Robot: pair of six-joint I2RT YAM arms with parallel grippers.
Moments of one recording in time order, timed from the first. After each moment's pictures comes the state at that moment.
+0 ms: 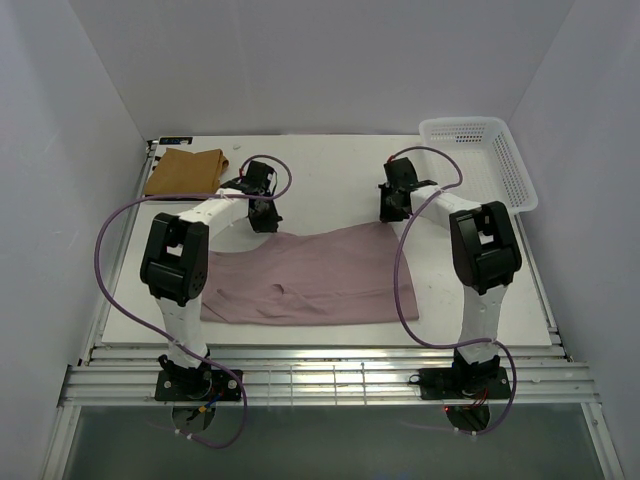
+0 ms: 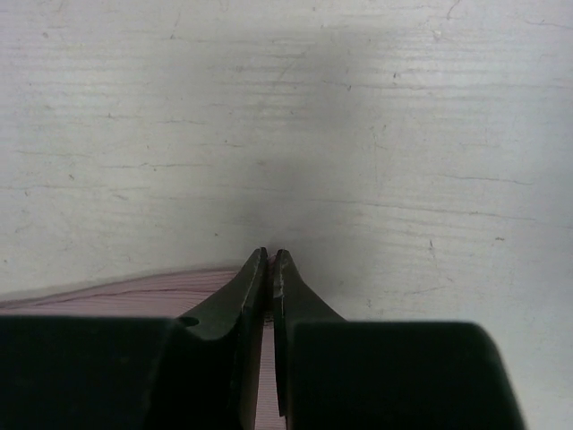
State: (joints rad) left arm -0.34 1.95 1.38 -0.52 -0.05 -0.61; right arm 0.35 2.04 1.41 -0.35 0.06 0.30
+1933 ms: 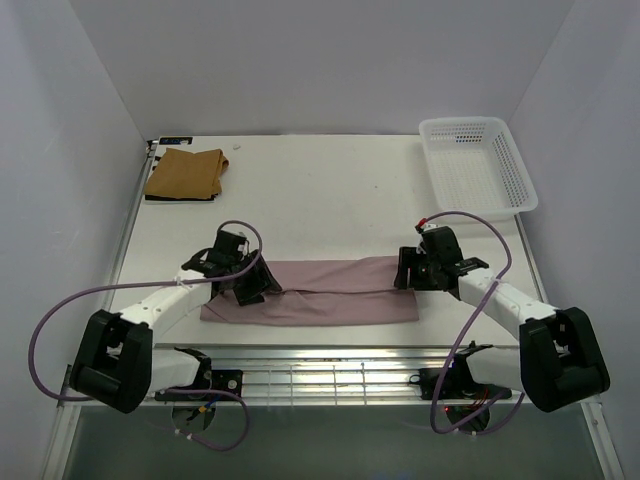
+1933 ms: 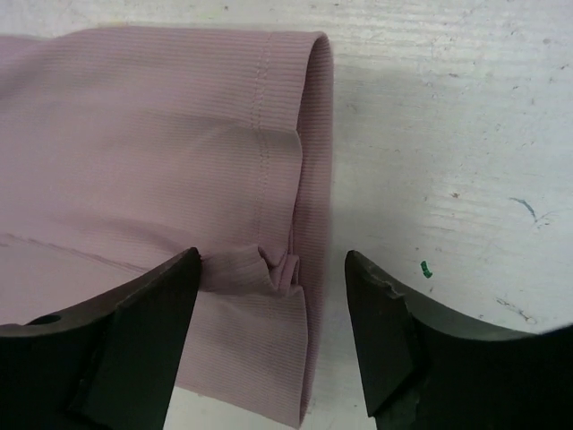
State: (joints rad) left arm -0.38 1.26 0.59 -0.39 0.22 -0.81; right arm 0.35 1.23 0.56 -0.29 -0.07 0.31
